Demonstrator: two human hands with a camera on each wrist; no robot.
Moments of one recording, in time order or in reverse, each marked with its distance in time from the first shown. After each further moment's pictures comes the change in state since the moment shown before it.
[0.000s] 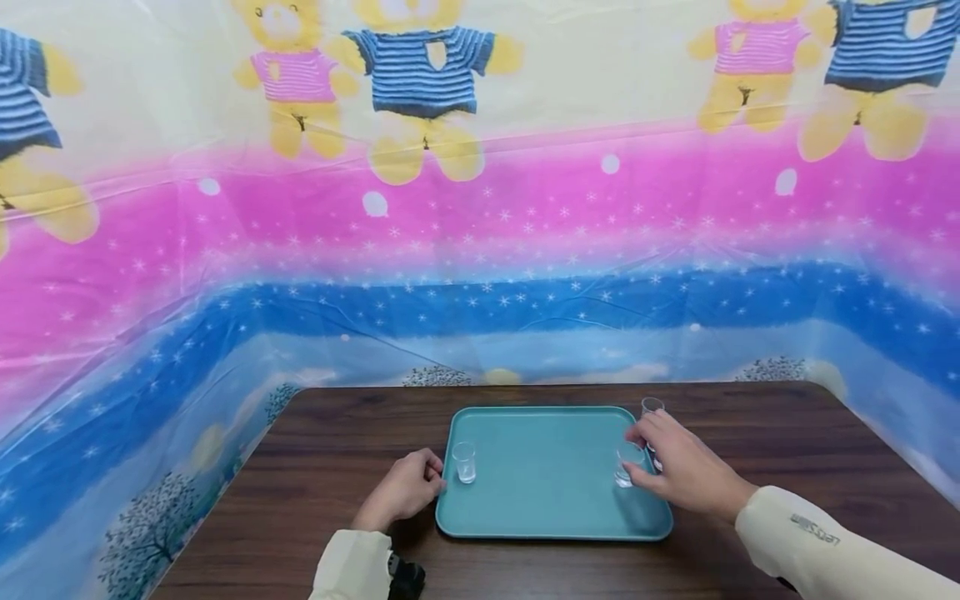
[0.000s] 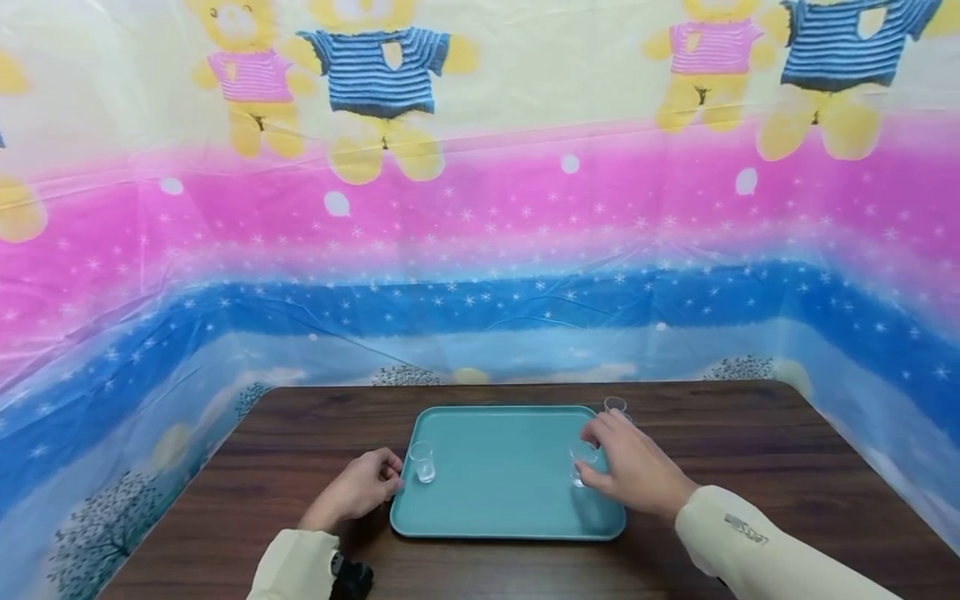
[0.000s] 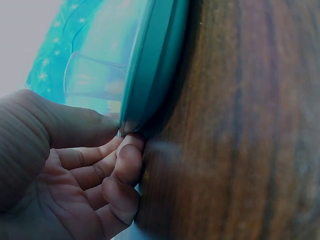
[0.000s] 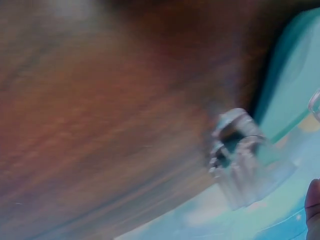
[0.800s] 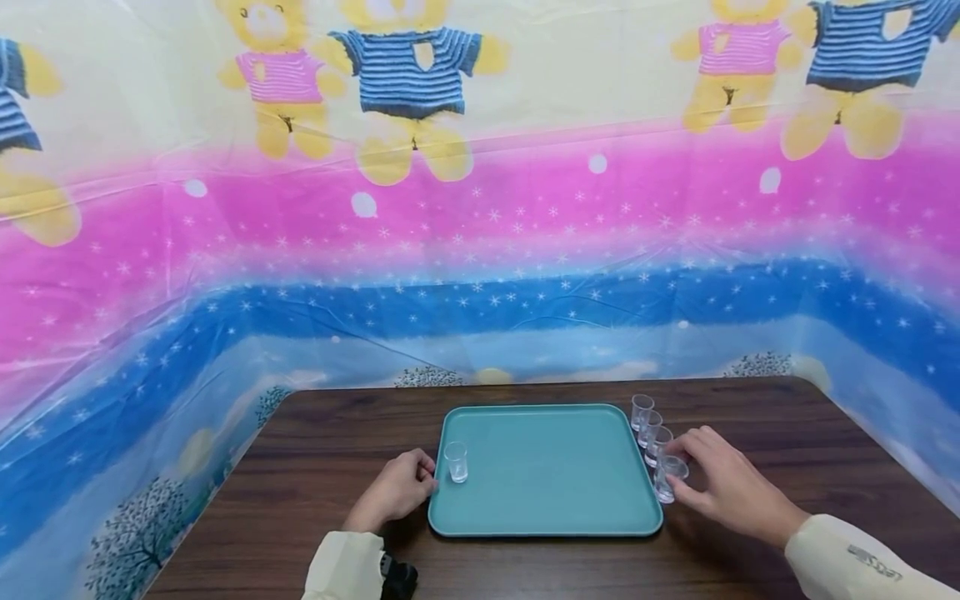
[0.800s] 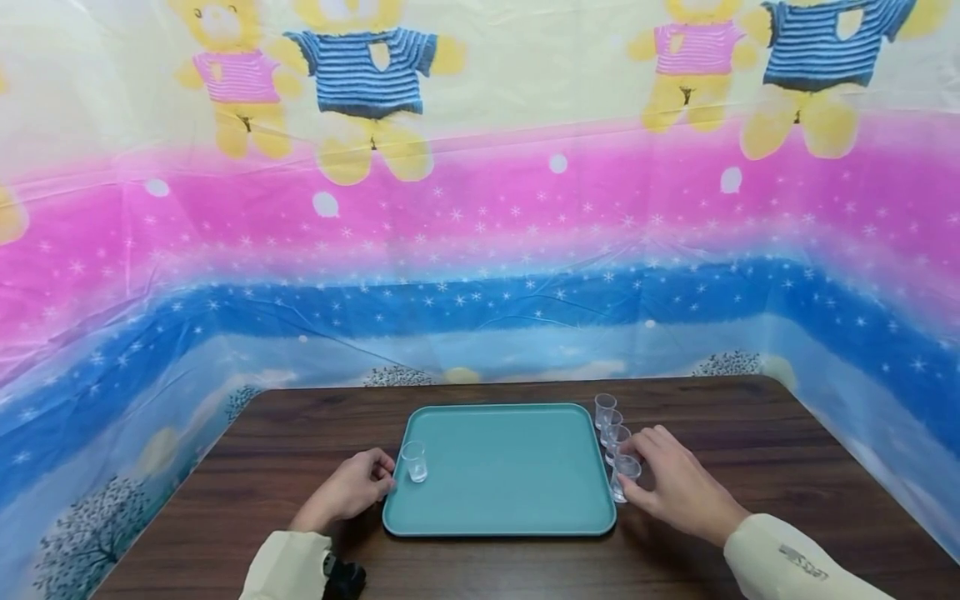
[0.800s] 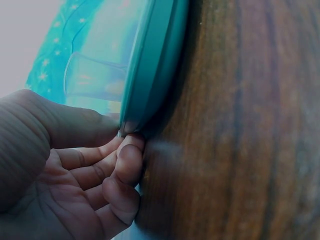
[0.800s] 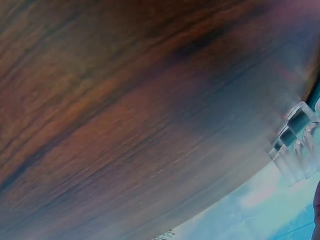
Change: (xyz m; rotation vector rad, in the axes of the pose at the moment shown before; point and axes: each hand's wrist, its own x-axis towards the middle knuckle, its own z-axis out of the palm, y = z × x) left_hand 0.000 0.003 0.000 0.004 0.009 -0.004; right_hand -0.051 0.035 -0.009 -0.048 0.146 0.000
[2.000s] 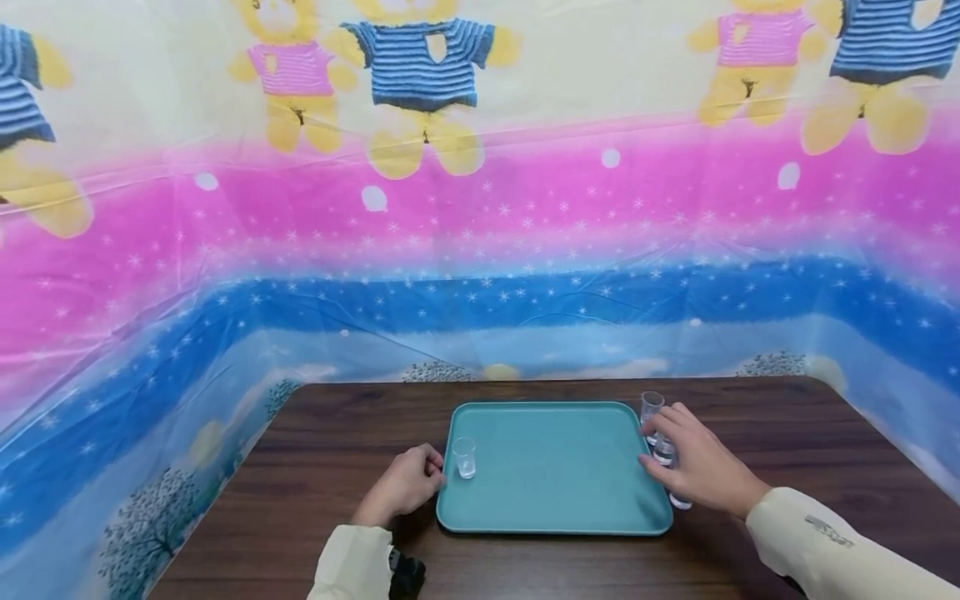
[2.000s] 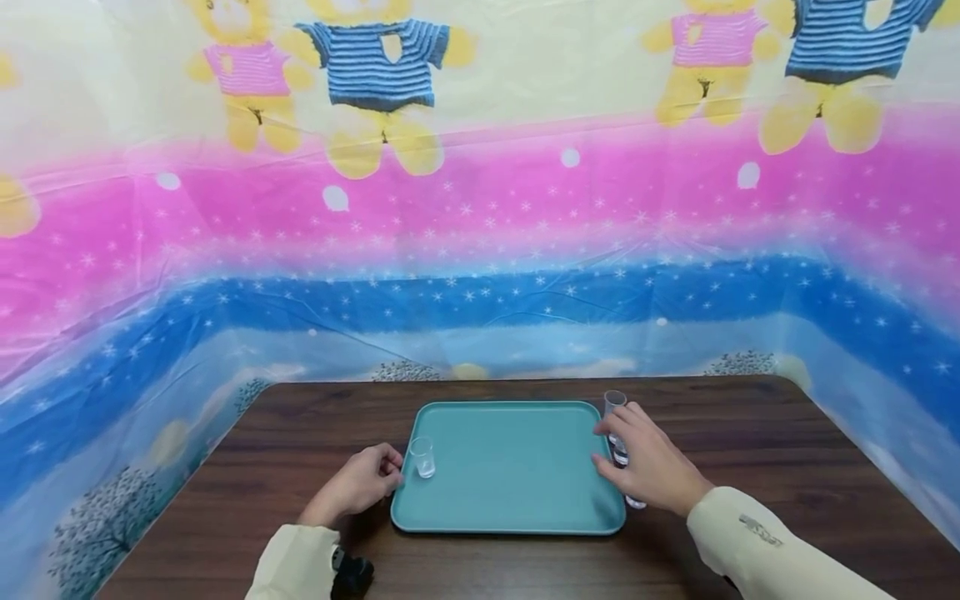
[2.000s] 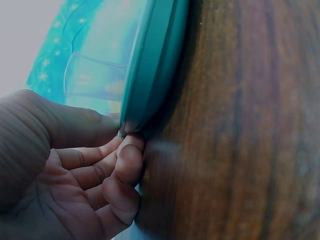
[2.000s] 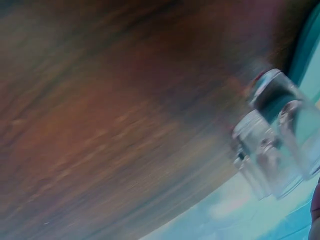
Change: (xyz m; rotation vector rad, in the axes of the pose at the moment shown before) left_hand -0.001 -0.002 0.000 0.002 -0.001 0.013; right_hand 0.040 -0.020 0.015 0.069 -0.051 0.010
